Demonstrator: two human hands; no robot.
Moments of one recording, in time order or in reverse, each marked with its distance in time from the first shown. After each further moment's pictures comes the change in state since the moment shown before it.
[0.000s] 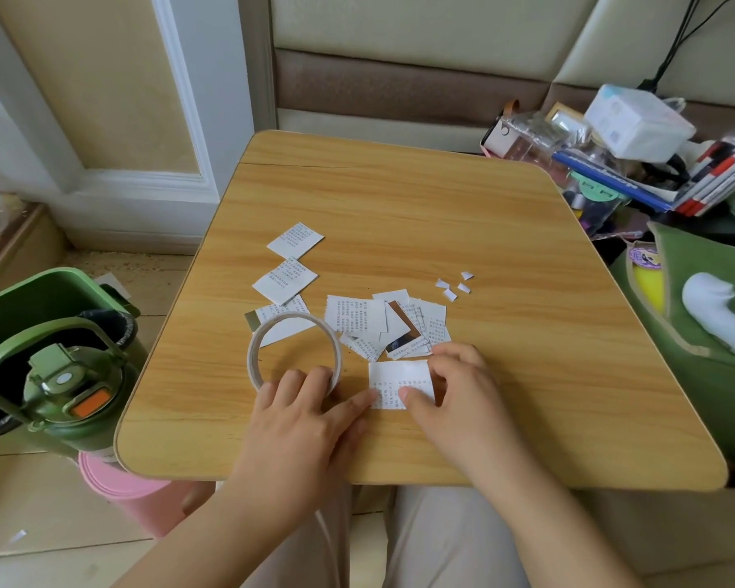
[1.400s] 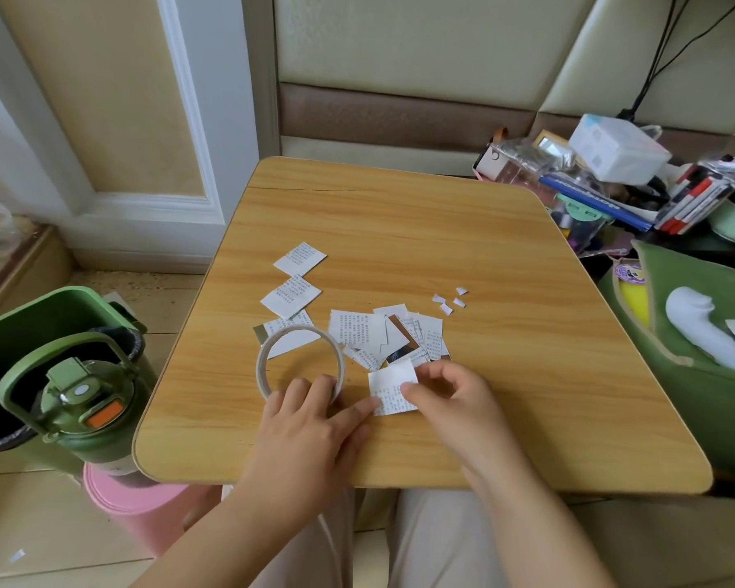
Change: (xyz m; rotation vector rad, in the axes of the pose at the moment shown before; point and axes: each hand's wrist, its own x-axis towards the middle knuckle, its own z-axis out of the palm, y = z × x) left_hand 0.000 0.000 0.001 -0.006 0.002 -0.016; right_hand -0.005 -0.013 0.000 0.586 0.018 0.282
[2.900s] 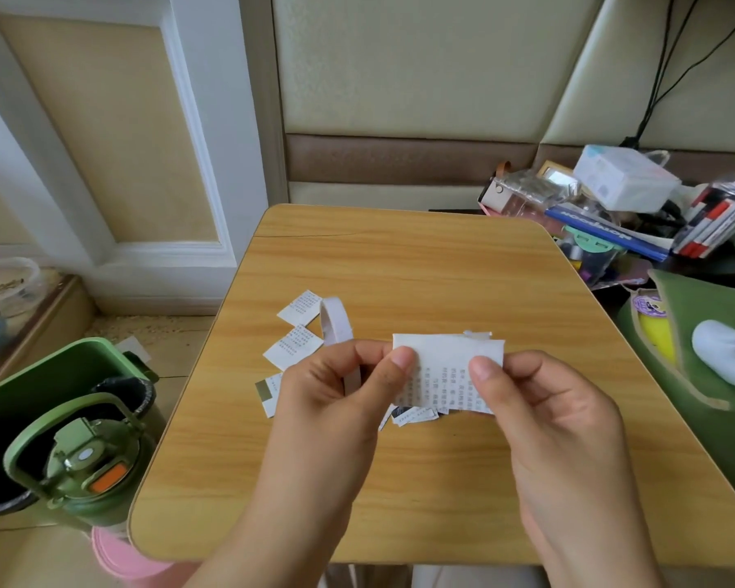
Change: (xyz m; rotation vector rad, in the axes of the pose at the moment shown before) left_hand 0.089 0.061 -0.100 -1.445 0.178 -0.624; right_hand -0.030 -0.071 -0.036 0.515 0.097 -0.425
